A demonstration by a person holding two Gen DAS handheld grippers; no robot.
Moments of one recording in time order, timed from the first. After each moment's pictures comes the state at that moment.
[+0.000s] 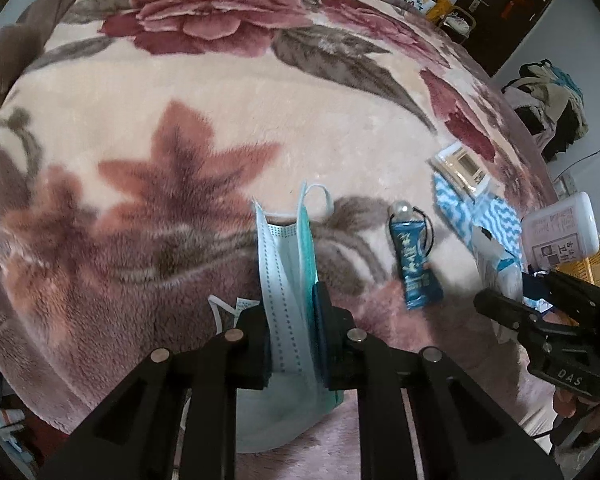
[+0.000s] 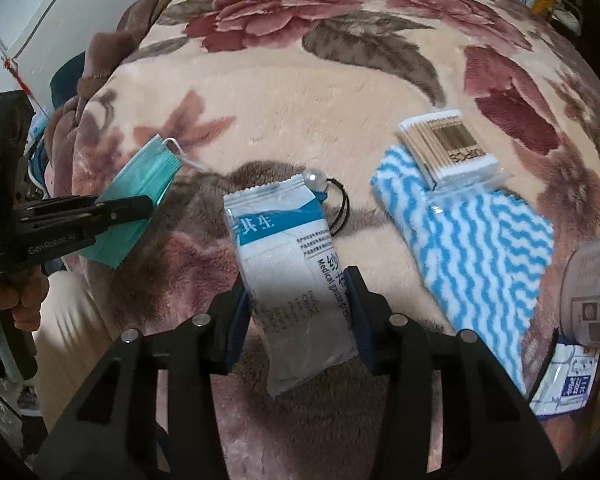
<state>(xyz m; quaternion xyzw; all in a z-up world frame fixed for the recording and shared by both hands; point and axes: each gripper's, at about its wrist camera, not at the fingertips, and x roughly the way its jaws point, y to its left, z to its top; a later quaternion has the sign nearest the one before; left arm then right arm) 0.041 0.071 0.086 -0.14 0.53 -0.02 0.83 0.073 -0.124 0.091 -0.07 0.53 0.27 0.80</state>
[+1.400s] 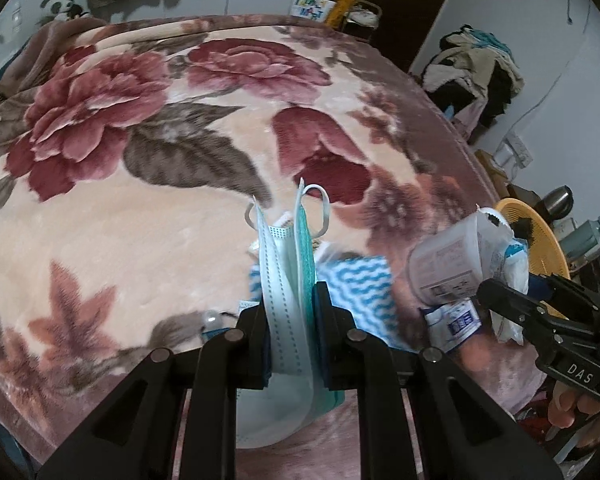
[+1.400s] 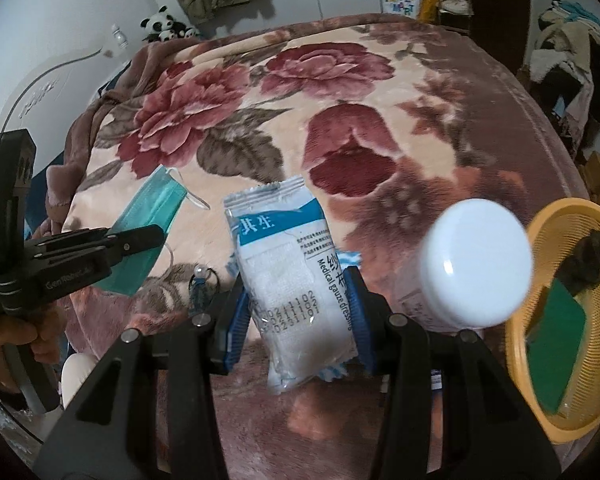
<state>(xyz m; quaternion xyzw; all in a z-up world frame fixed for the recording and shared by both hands) 0.117 -0.091 0.200 -0.06 0.50 -0.13 0.86 0.090 -0.277 0.201 0.03 0.47 0.15 0.87</state>
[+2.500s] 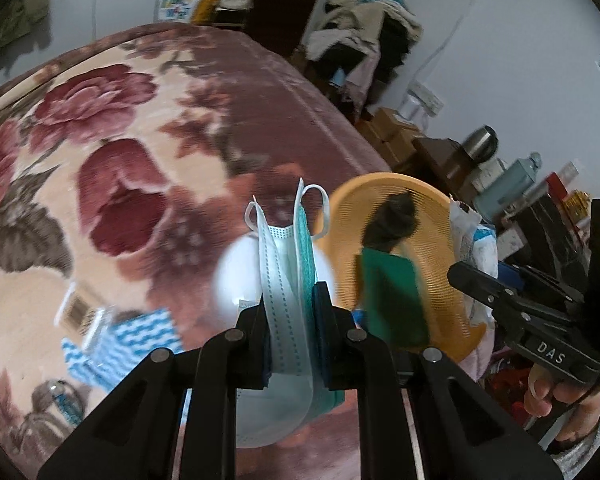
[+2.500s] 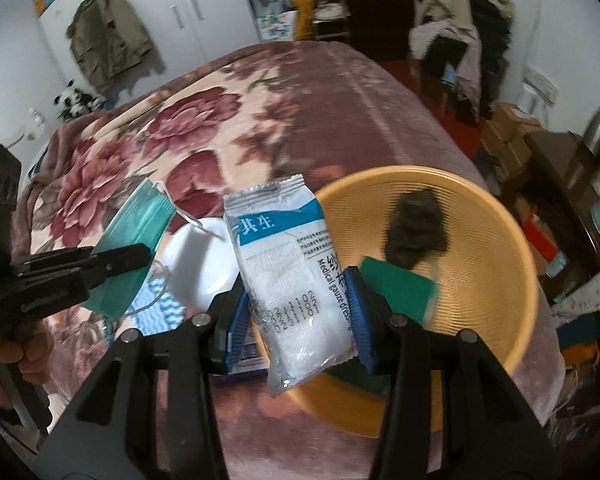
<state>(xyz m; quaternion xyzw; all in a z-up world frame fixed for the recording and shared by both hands) 0.129 -0.331 0.237 -0.01 0.49 -0.30 0.82 0.056 -0.488 0.230 0.11 0.44 -0.01 0.89</state>
